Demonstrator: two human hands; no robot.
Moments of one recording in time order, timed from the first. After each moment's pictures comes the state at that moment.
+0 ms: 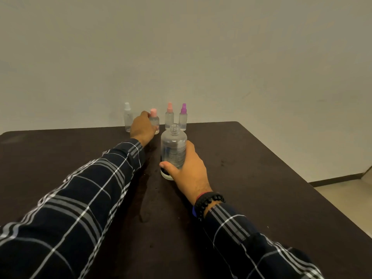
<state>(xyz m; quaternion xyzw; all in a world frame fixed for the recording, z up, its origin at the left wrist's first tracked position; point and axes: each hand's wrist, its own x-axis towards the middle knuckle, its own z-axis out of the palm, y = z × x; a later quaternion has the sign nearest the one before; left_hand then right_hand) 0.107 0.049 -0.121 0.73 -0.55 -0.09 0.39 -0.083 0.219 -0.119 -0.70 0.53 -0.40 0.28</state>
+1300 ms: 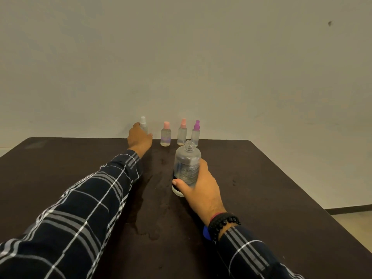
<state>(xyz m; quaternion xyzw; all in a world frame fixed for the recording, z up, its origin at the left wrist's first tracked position) 0.158 0.049 -0.121 0.76 -0.43 -0.12 0.48 -0.084 0.221 -0.114 -0.71 0.54 -0.37 0.27</state>
